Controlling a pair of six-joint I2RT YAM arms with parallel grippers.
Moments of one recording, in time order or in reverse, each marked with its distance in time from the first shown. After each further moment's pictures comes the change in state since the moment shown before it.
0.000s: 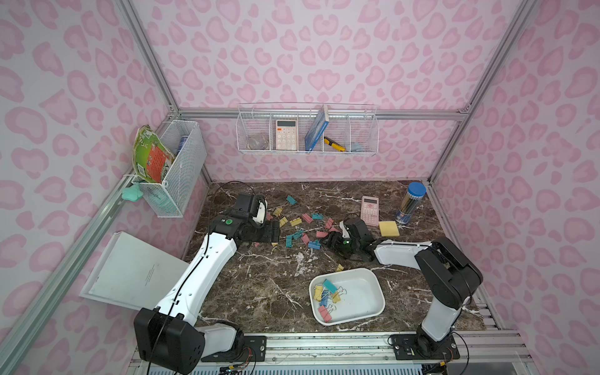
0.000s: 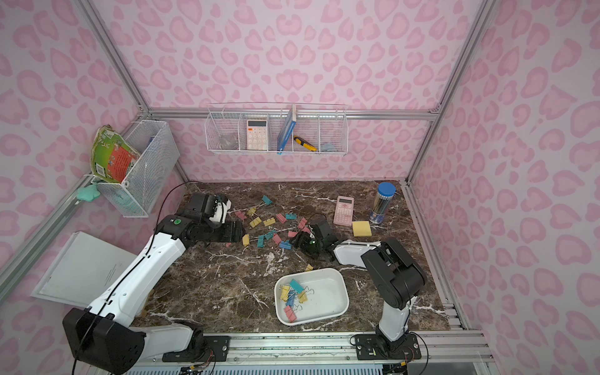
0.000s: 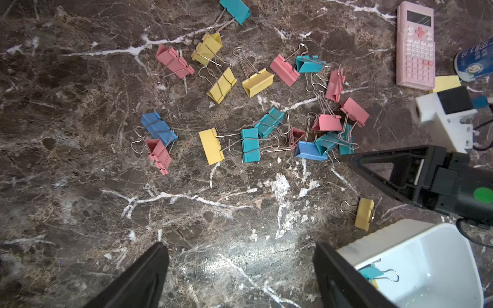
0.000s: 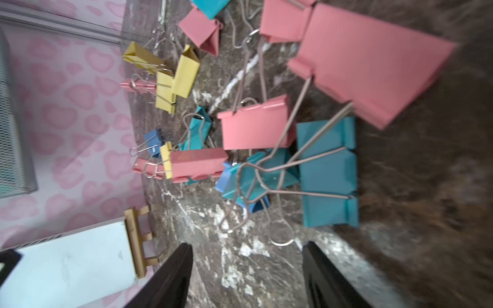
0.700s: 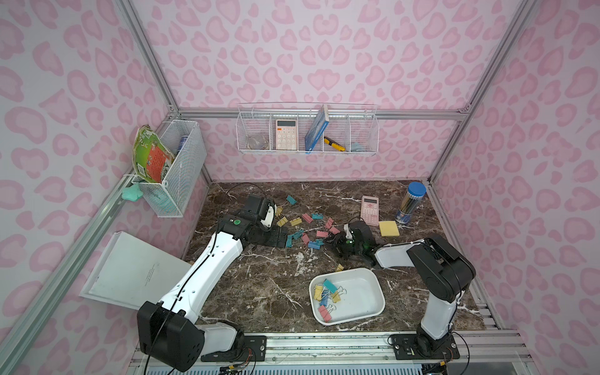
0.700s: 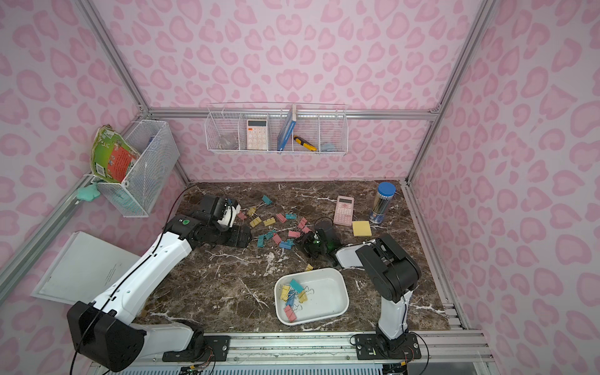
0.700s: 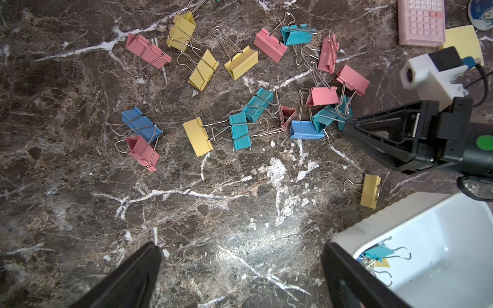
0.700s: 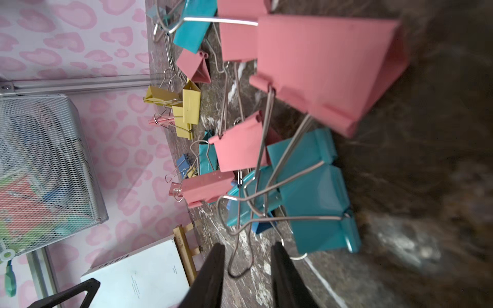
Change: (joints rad) left arm -0.076 0.018 0.000 -0.026 -0.041 0.034; right arm -0.032 0.068 -0.085 0.245 -0.029 0.243
